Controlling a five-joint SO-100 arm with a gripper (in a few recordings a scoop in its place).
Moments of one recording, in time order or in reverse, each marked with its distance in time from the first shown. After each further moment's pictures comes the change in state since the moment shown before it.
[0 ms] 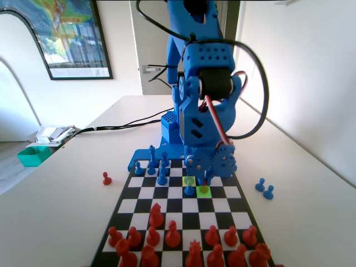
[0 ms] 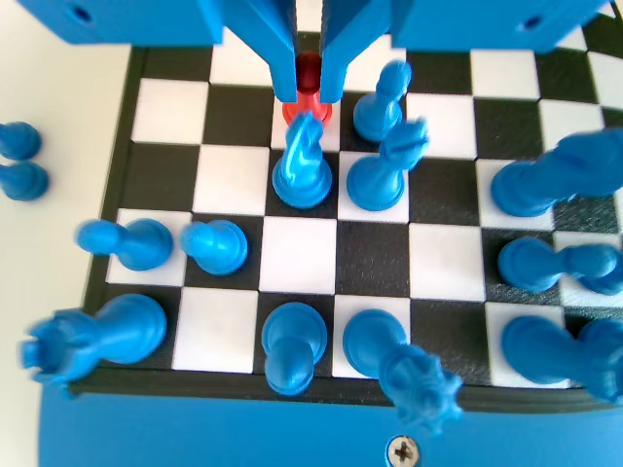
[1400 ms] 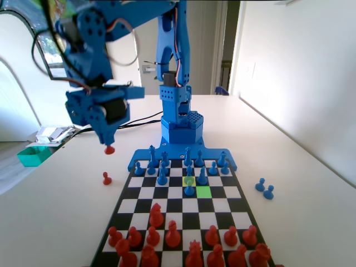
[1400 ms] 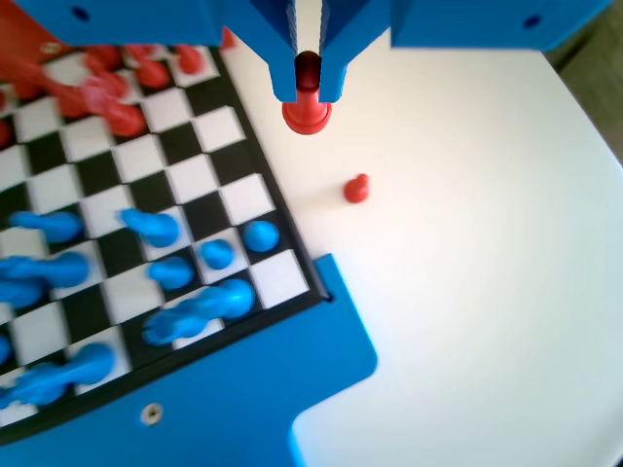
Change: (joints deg) arm 48.2 10.8 -9.3 19.8 -20.7
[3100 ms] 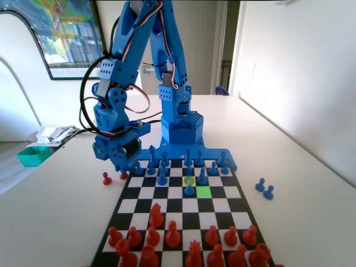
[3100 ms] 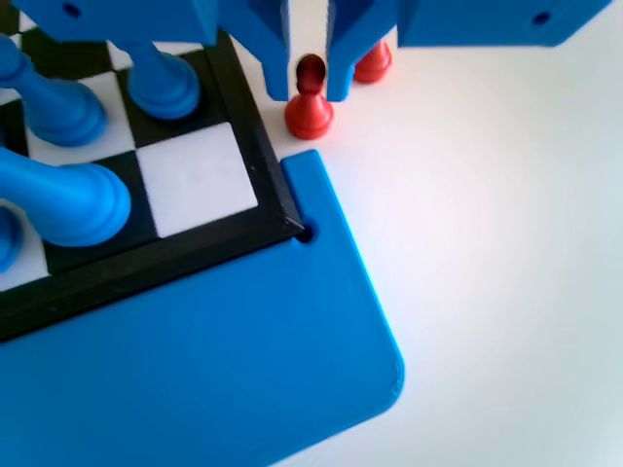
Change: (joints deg) arm 3.5 -13.8 20.3 -36.5 -8.3
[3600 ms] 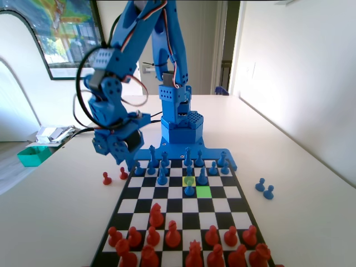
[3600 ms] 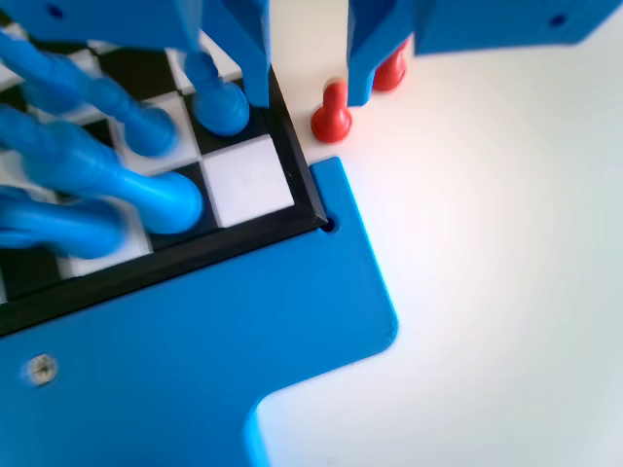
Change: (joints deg) arm -1.8 4.5 -6.3 18.6 0.6
